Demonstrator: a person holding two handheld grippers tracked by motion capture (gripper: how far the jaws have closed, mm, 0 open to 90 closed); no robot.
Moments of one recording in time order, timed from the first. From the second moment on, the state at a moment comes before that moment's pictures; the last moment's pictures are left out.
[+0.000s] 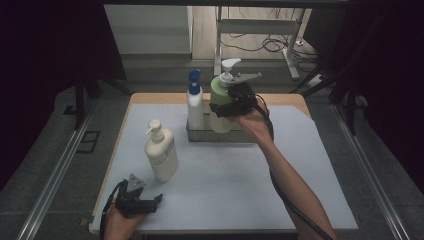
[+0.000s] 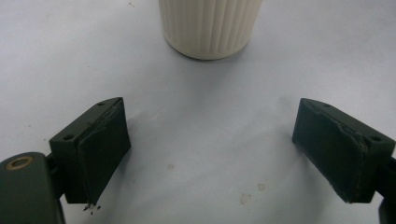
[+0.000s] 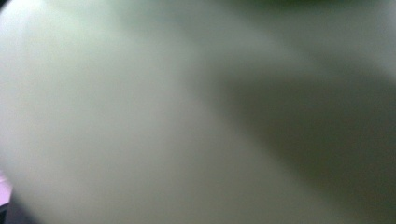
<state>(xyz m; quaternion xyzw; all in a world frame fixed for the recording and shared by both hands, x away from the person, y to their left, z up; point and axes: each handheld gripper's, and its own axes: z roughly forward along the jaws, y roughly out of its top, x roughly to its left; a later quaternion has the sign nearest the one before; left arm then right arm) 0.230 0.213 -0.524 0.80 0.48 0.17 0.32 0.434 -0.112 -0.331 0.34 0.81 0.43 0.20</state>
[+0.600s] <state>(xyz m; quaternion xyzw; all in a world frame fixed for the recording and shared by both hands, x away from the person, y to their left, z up) 0.230 0.213 -0.524 0.80 0.48 0.17 0.32 0.470 -0.100 -0.343 0.36 0.80 0.42 0.23</state>
